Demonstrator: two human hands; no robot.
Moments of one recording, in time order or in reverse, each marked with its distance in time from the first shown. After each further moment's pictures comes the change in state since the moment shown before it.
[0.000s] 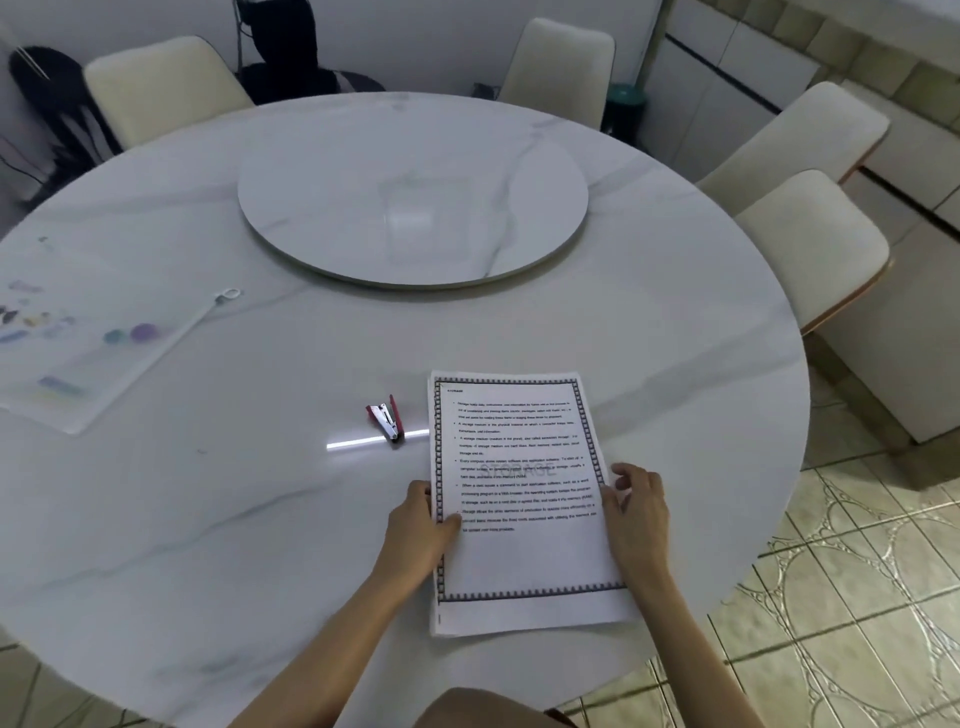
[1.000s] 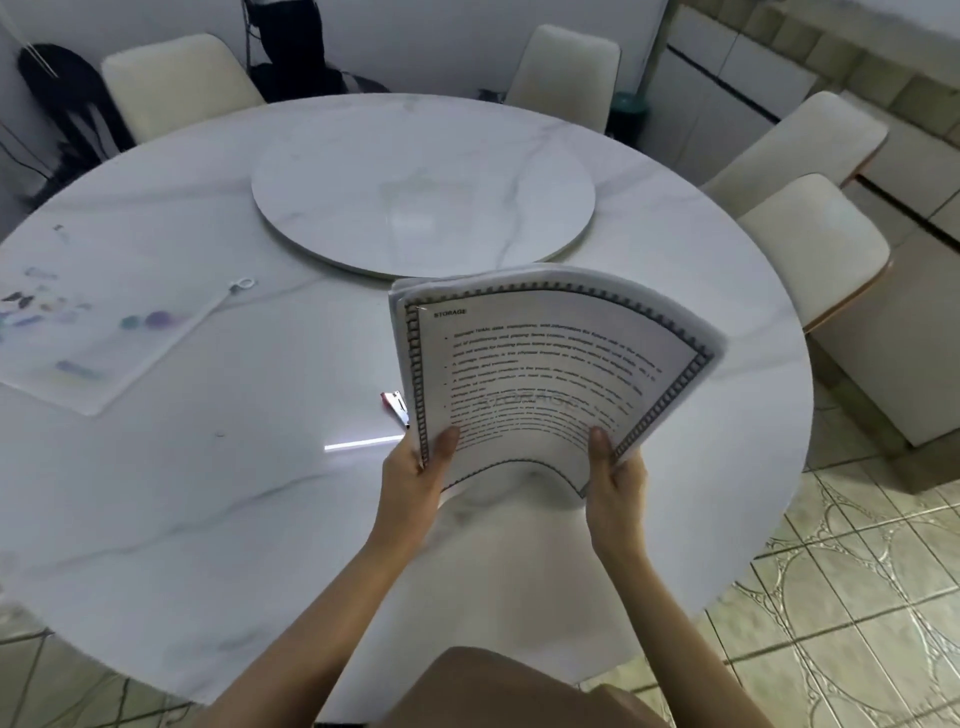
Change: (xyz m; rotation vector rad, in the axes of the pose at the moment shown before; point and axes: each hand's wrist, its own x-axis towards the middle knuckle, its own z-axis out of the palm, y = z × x) left_hand -0.012 0.022 -0.027 -0.493 0.177 0.409; right_hand -0.033 -0.071 0.006 0.692 0.069 -0.195
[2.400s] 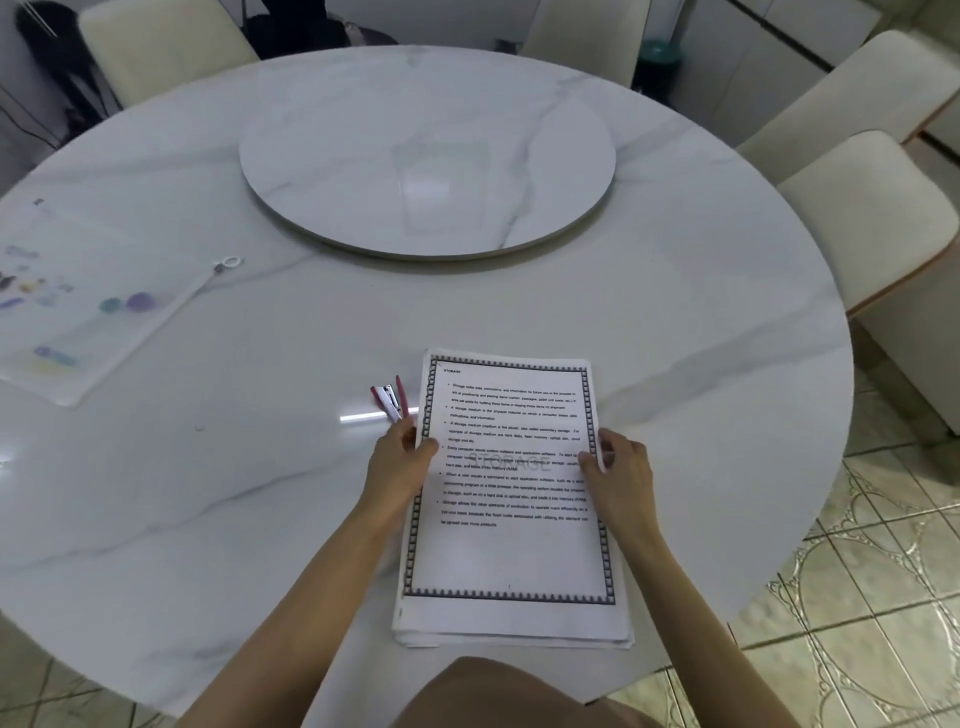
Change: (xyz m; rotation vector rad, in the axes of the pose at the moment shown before) left_hand 0.042 -0.020 0.007 0.222 0.022 -0.483; right_hand 0.046 0.047 -0.016 -0.631 -0.233 0.342
